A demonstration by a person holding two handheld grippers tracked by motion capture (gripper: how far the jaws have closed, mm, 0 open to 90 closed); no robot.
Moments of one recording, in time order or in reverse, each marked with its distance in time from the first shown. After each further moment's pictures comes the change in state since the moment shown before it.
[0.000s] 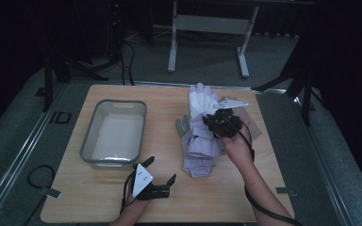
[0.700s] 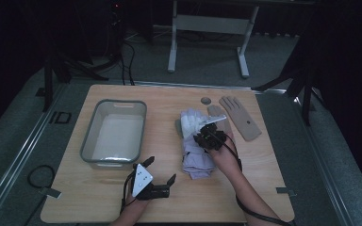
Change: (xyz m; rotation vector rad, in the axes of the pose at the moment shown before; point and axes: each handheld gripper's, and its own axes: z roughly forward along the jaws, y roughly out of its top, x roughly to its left) left arm 0.001 0.000 0.000 0.001 0.000 -0.006; right arm 0.009 -0.053 0.066 0.187 0.048 0.001
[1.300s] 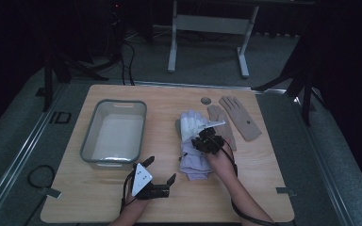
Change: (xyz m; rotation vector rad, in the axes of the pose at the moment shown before) left arm 0.002 0.000 0.001 -0.002 -0.009 -0.020; right arm 0.003 -0.015 0.015 -0.009 0.009 0.090
